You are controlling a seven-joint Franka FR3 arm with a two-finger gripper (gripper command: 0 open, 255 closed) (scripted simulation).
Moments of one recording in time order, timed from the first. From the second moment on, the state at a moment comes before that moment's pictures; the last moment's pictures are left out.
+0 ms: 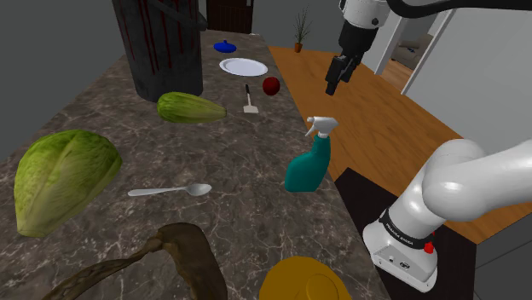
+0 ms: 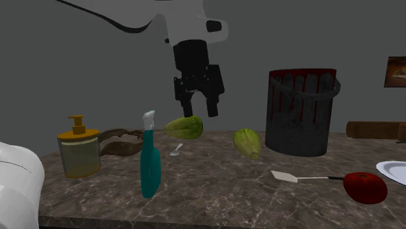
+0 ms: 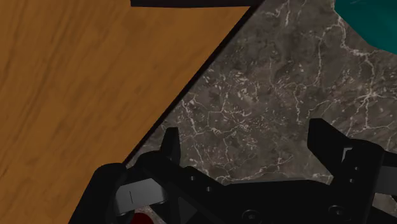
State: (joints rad) arm 0.01 -0.75 0.07 -2.41 -0.10 1.72 0.02
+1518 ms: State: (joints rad) arm 0.20 -0.22 0.22 -2.29 0.06 2.20 0.01
